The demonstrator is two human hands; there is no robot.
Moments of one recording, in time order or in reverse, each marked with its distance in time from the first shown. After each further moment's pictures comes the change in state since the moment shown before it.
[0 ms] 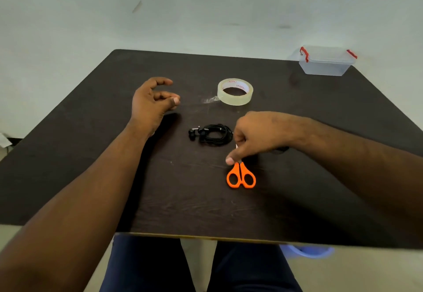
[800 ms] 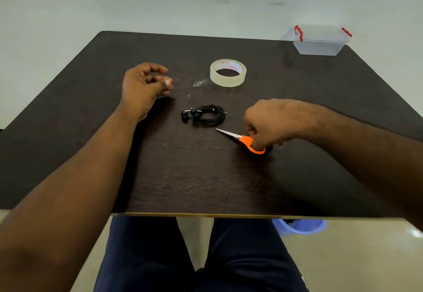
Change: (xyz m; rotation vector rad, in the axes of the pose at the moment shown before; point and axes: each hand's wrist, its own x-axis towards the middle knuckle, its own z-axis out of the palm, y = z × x) left_hand -0.002 0.000 0.000 0.062 -0.039 0.004; right_hand -0.029 -0.001 0.010 -0.127 -0.107 0.190
